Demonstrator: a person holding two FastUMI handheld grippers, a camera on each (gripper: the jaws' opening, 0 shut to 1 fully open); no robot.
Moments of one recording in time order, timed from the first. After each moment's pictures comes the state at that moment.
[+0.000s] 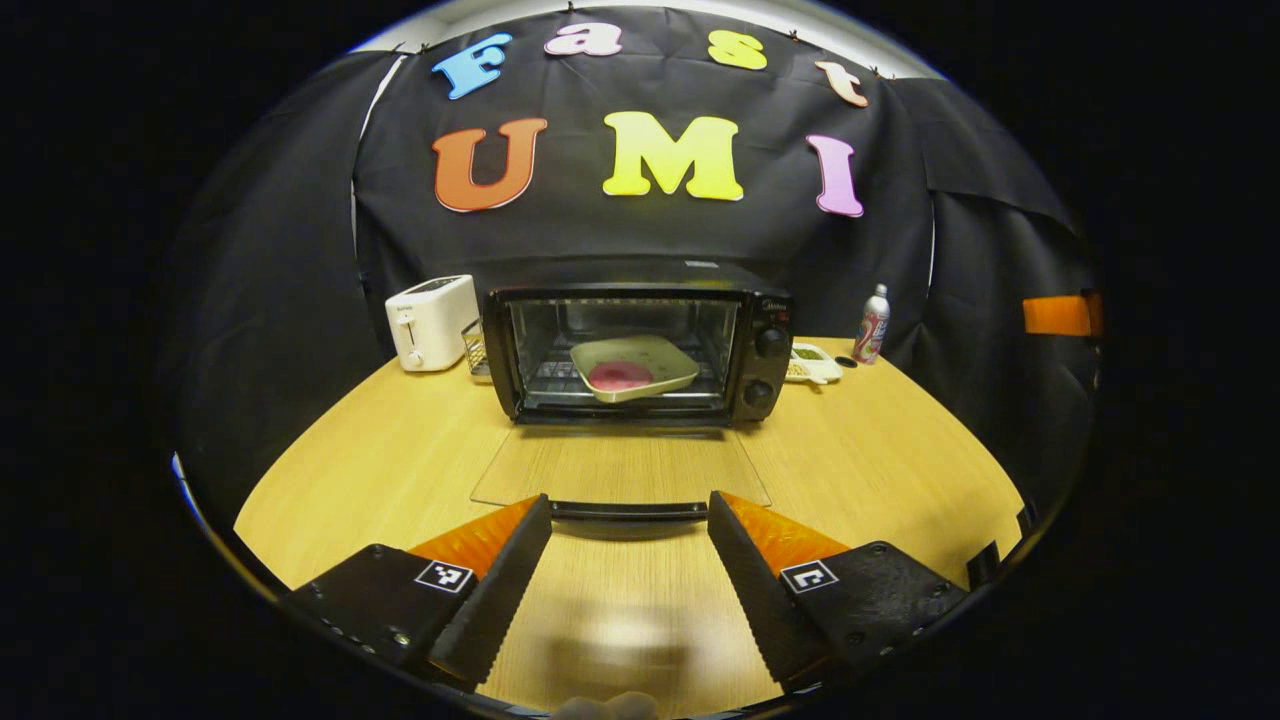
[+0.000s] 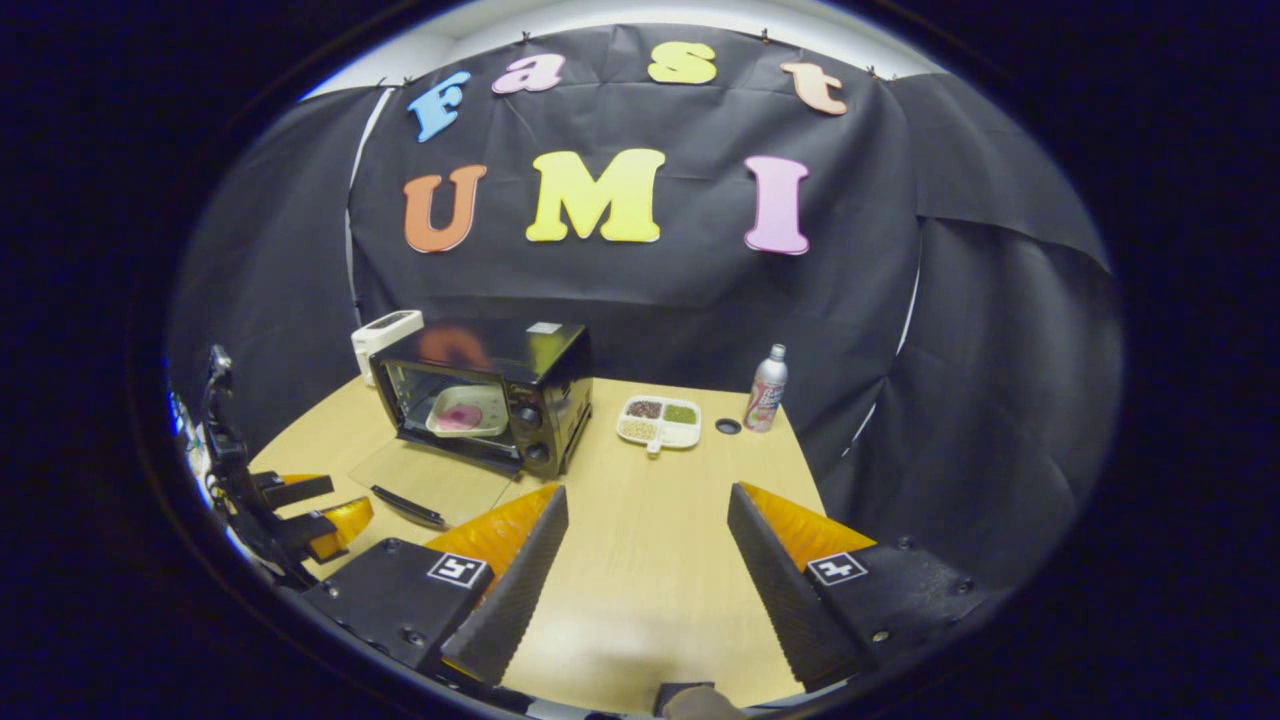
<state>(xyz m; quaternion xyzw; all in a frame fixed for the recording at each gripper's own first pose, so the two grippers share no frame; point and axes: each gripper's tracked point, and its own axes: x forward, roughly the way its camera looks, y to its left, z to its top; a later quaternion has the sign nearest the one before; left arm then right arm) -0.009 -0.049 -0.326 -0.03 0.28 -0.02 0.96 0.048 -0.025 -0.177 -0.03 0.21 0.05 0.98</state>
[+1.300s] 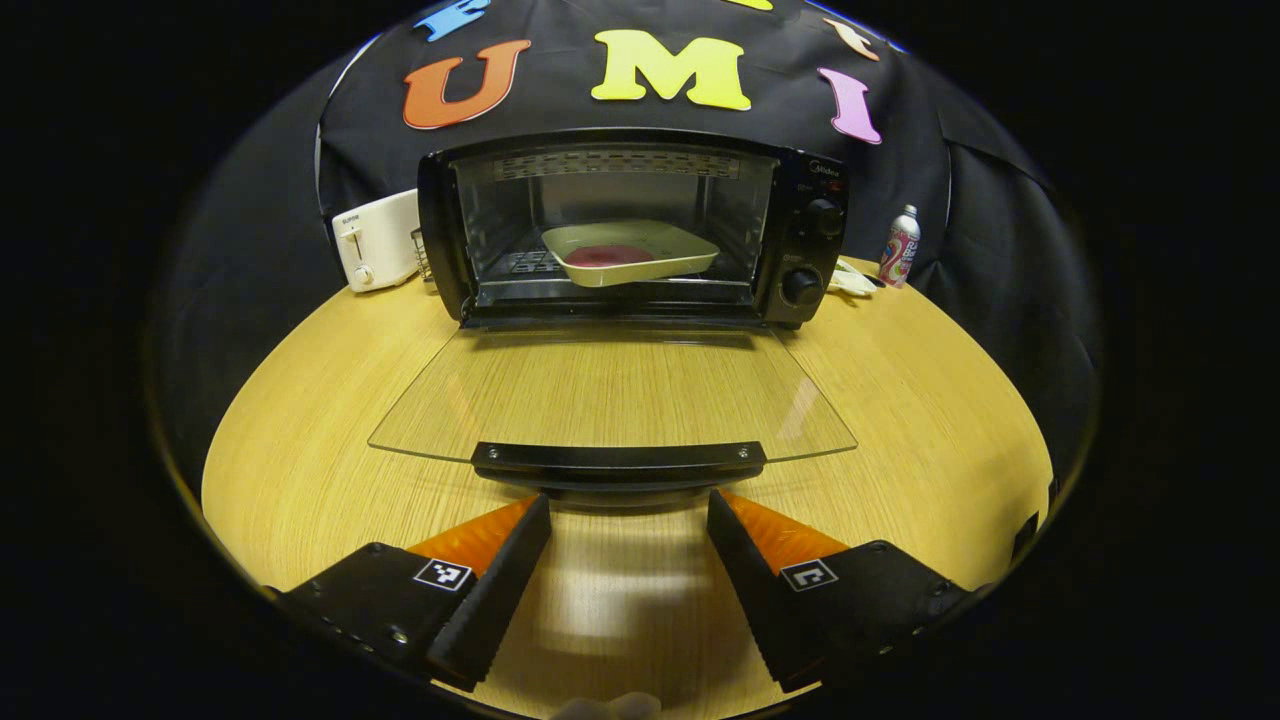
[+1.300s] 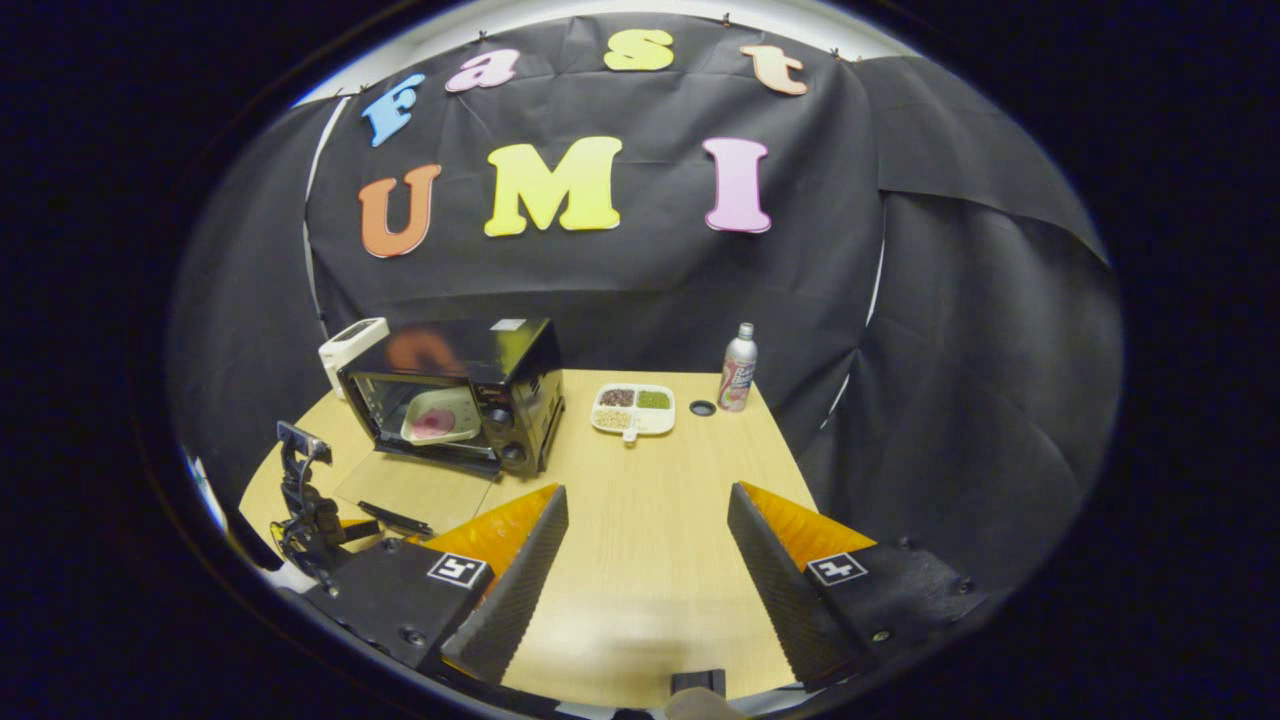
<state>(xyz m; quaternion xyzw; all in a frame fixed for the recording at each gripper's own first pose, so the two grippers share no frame) 0.027 -0.049 -0.423 -0.04 0.37 -0.03 0.93 0.048 -0.033 -0.171 0.00 0.24 0.00 0.97</state>
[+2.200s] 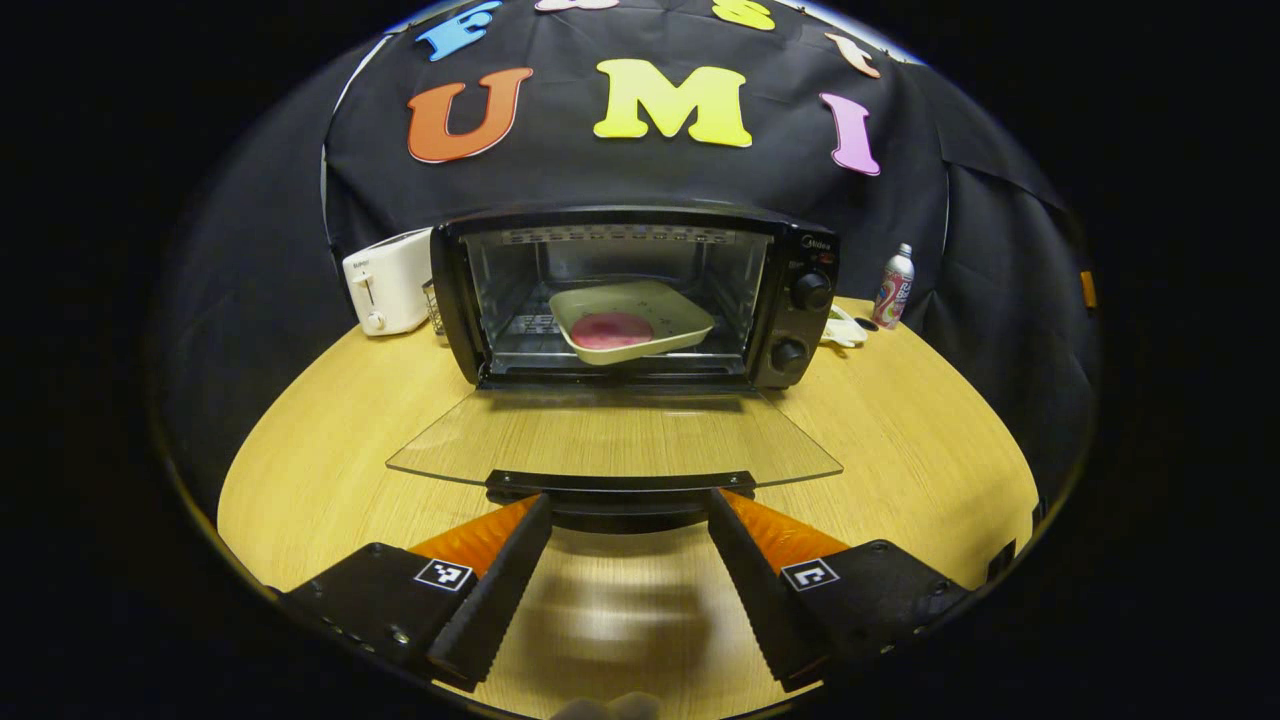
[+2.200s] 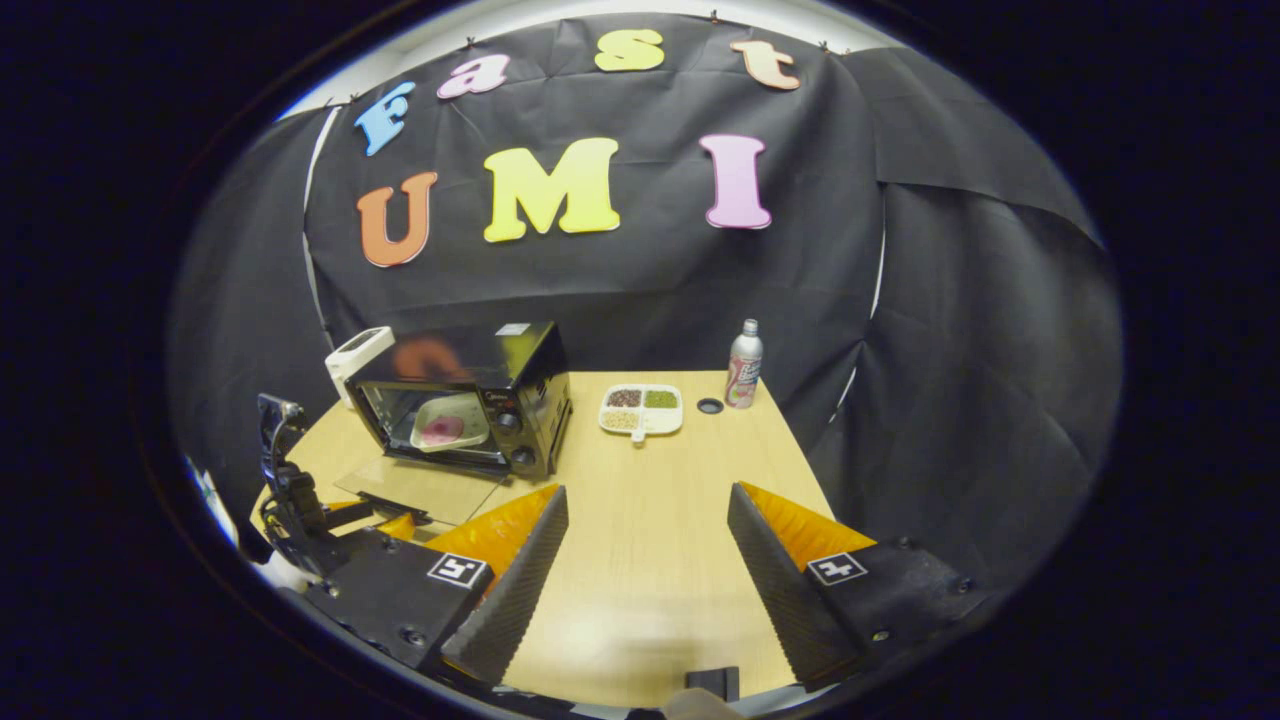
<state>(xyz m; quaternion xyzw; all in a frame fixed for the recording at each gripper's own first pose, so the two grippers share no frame) 0.050 -0.042 -0.358 -0.03 0.32 -0.03 0.95 0.050 -0.026 -0.168 0.02 0.24 0.01 0.97</state>
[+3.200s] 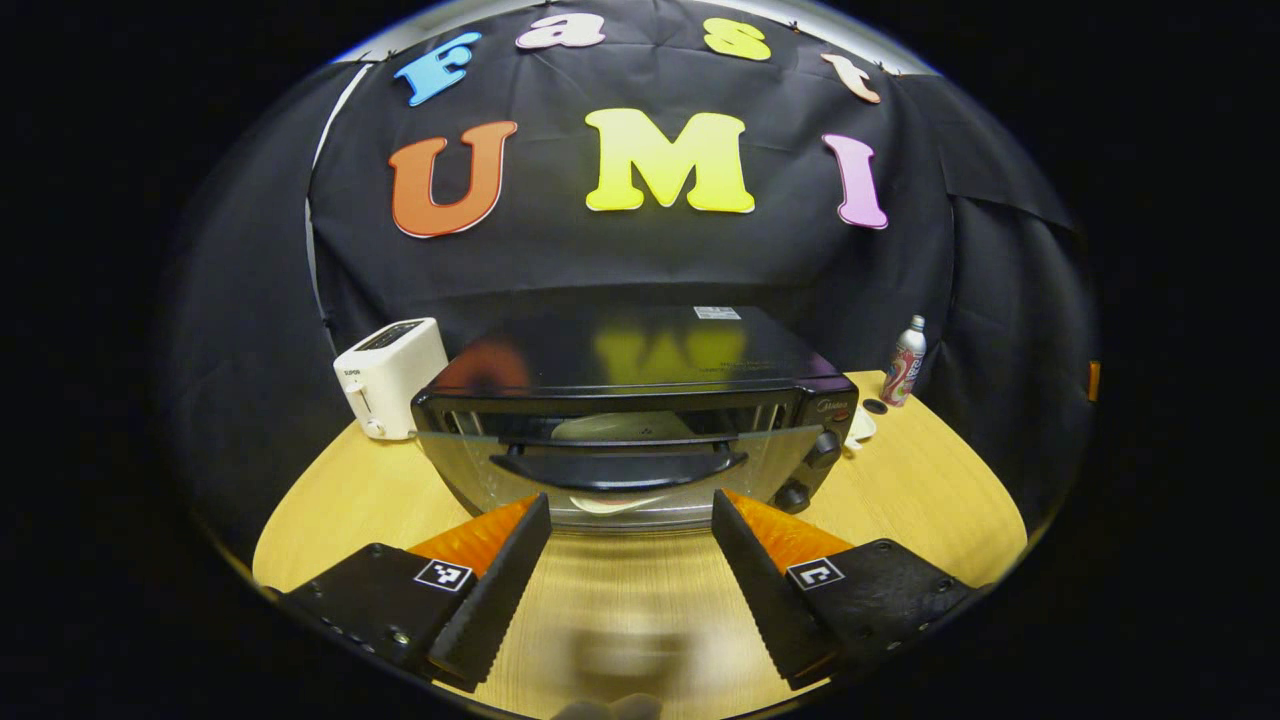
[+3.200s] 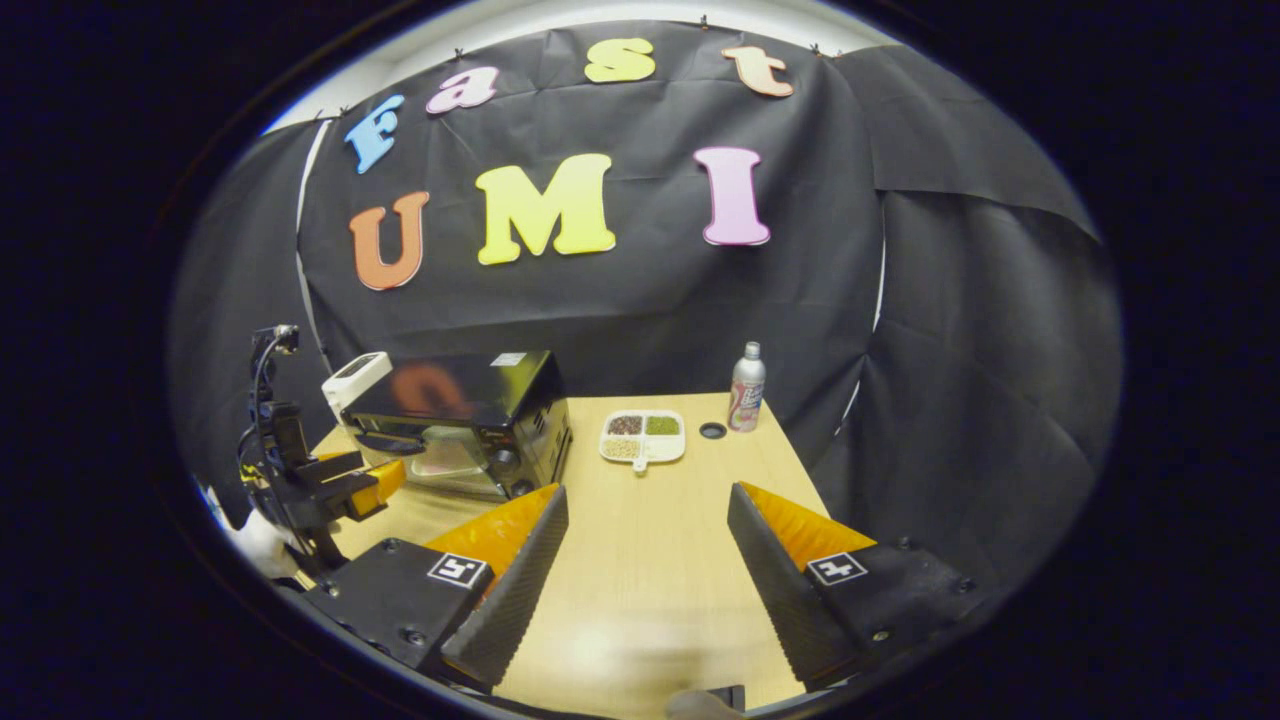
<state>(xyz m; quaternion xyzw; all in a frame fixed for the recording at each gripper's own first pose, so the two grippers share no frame) 0.146 -0.039 -0.270 -0.02 0.26 -0.03 0.97 0.080 -0.029 -0.147 0.04 0.22 0.00 0.98</state>
